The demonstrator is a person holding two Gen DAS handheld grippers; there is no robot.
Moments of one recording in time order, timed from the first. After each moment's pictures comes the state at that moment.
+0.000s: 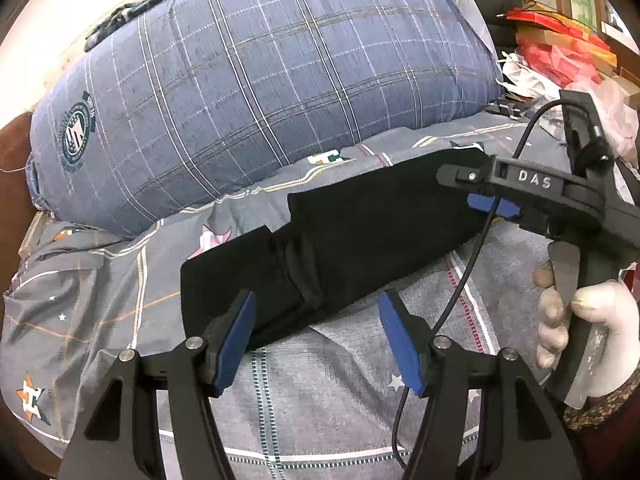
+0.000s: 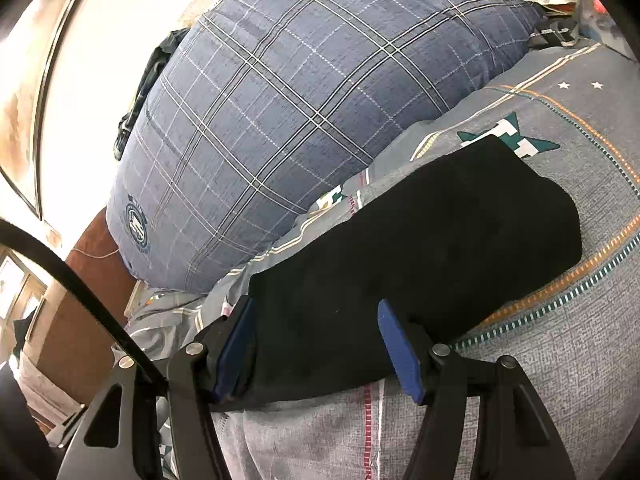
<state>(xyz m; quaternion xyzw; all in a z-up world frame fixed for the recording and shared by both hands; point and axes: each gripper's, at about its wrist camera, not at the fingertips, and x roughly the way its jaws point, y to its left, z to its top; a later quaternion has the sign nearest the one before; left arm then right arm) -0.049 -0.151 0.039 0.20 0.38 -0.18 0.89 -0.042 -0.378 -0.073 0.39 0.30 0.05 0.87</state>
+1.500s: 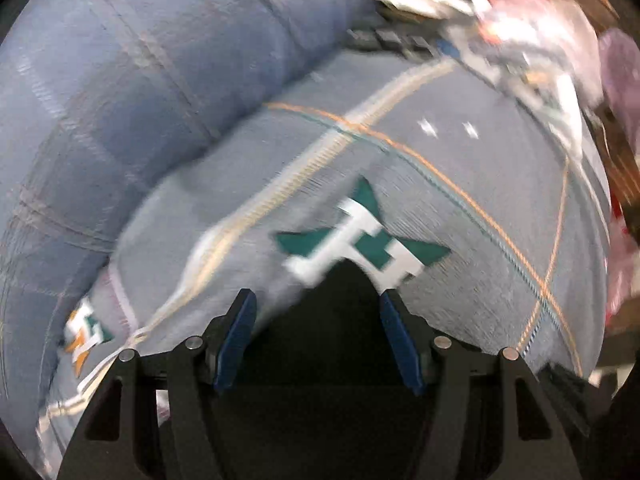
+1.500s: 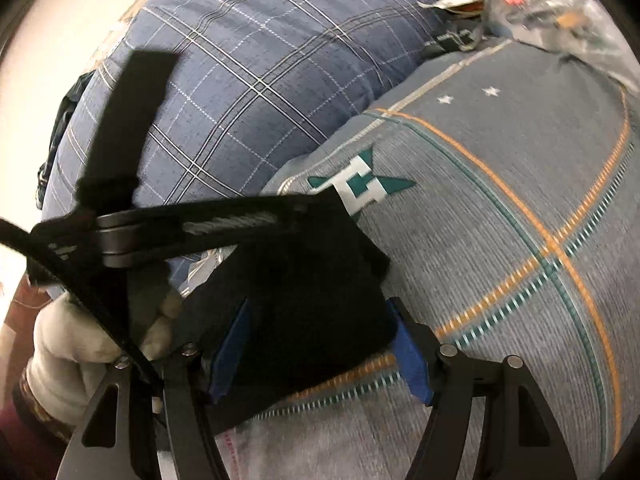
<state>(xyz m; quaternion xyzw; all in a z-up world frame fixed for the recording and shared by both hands) 0.115 -0.459 -0.056 0.31 0.48 -0.42 0.70 -0.047 -0.458 -0.102 0.39 0.32 -0.10 0.86</state>
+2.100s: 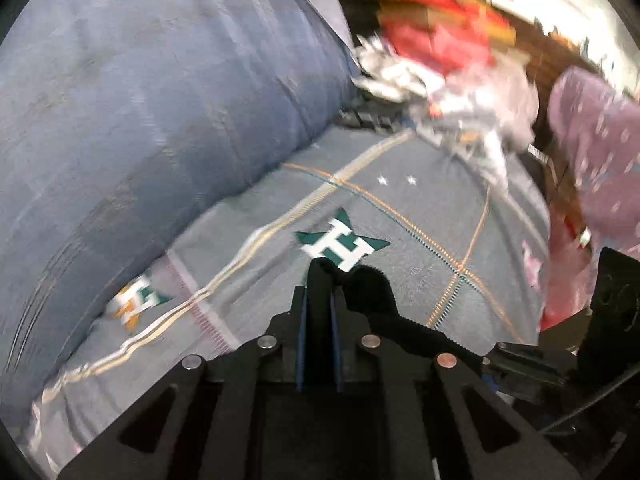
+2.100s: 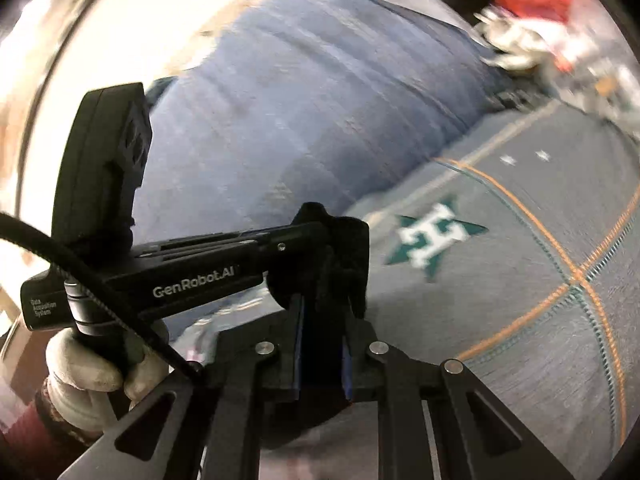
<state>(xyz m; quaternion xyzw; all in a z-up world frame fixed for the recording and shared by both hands) 0.081 -0.337 0.055 0.21 0.40 -0.46 0.76 -0.066 -0.409 -0.032 0.35 0.24 -0.03 0.91</state>
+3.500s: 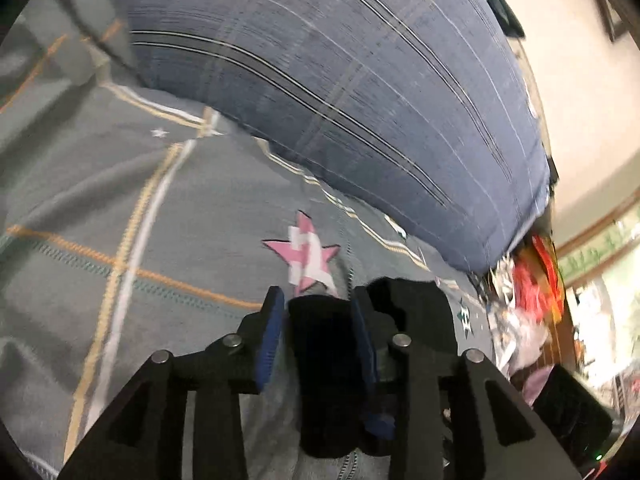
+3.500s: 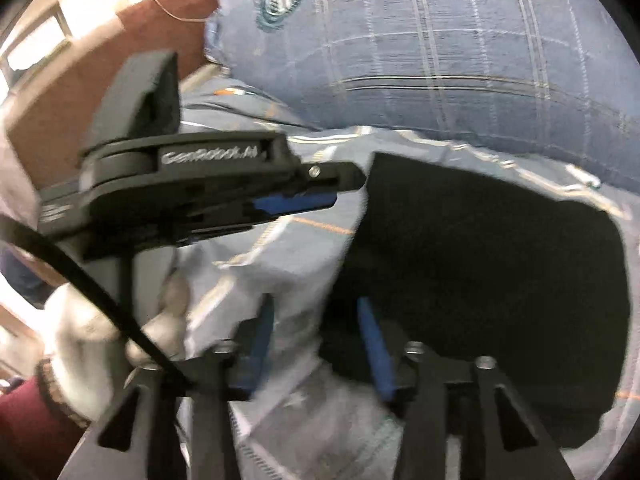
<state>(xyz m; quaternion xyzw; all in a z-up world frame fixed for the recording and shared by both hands) 0.136 0.098 -0.028 -0.27 0.46 -0.24 0.81 0.046 -0.064 -0.045 0.09 0.44 0.24 0.86</state>
